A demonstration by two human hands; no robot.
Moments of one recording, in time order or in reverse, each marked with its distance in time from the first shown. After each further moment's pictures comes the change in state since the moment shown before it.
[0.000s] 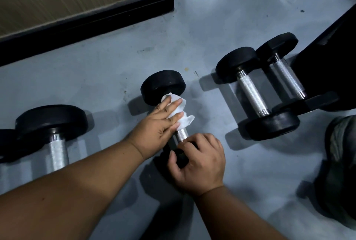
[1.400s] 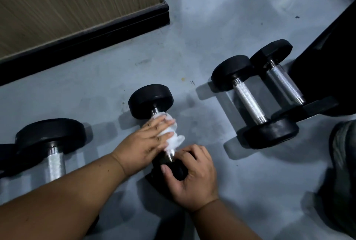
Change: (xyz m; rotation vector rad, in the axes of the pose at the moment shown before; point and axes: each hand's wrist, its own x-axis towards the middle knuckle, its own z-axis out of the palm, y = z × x) left_hand -0.016 -0.008 -0.020 0.108 -0.132 0.130; right_hand -0.010 0.012 0.011 0.287 -0.042 0.037
